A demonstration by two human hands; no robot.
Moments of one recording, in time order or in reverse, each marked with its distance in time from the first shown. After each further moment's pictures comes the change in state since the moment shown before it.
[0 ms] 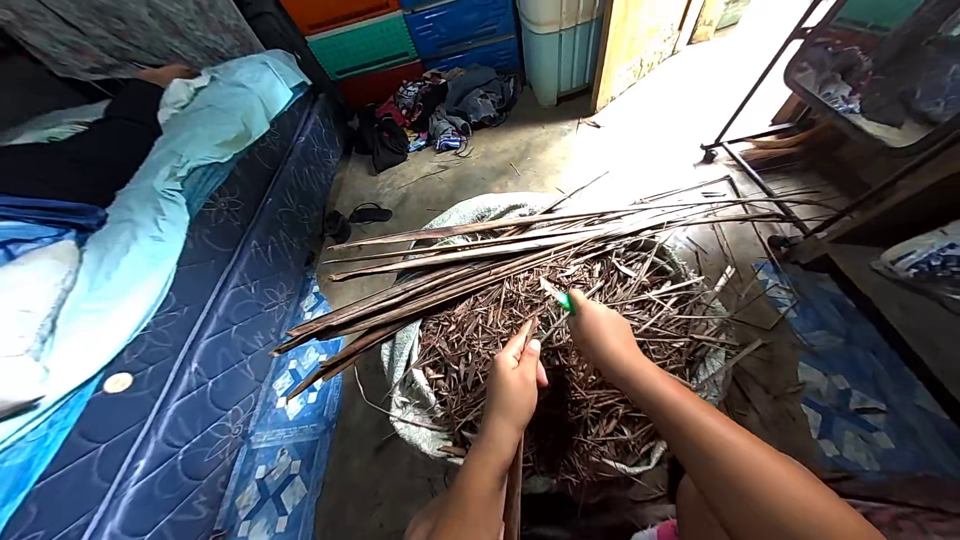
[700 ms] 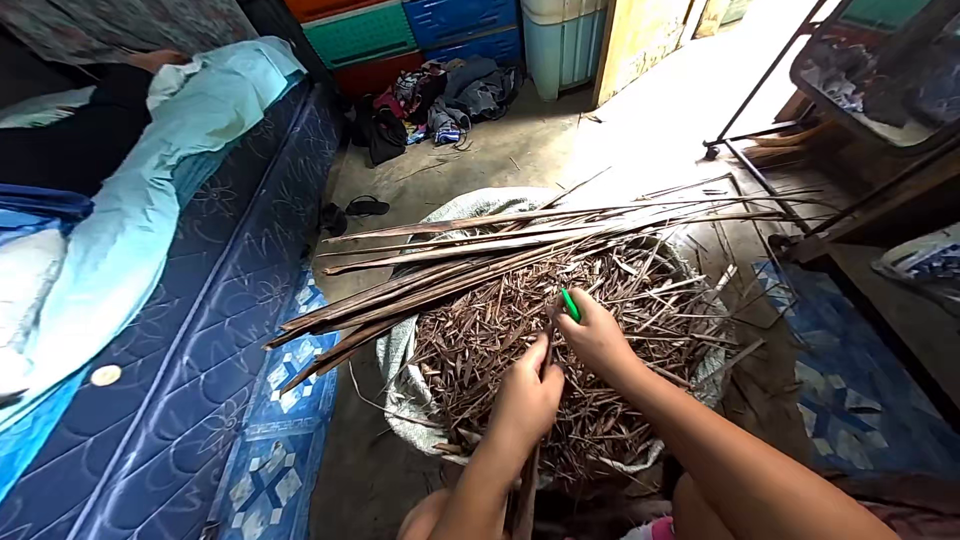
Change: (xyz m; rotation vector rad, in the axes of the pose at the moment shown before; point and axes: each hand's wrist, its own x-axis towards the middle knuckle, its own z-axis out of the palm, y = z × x) left_hand -0.009 0.007 0.003 0.300 -0.201 -0.075; right_hand -0.011 0.005 0.007 0.606 0.051 -0.156
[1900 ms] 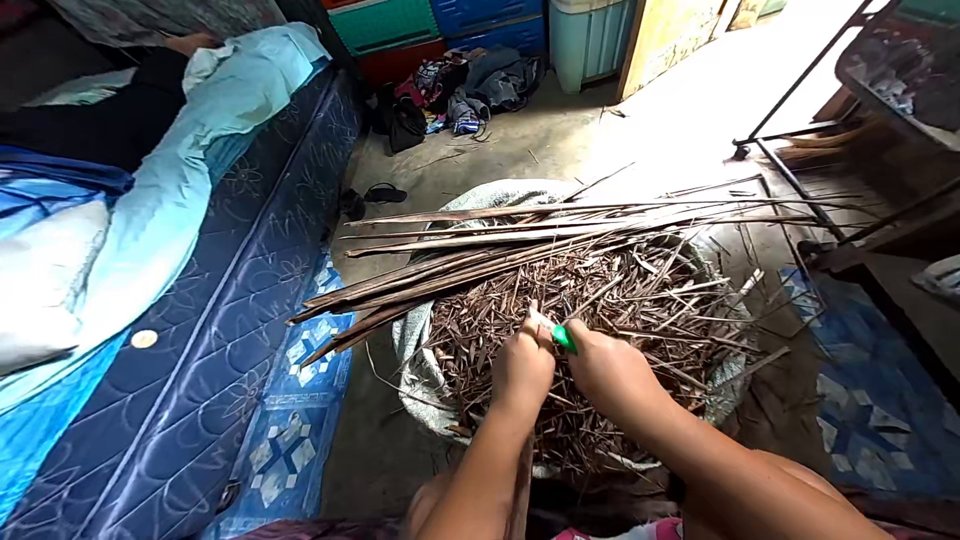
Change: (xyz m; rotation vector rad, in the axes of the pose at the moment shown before) left_hand 0.021 -0.001 -0.005 0.318 0.199 -0.132; right_hand -0.041 -0.036 0.013 -0.699 -0.245 0.097
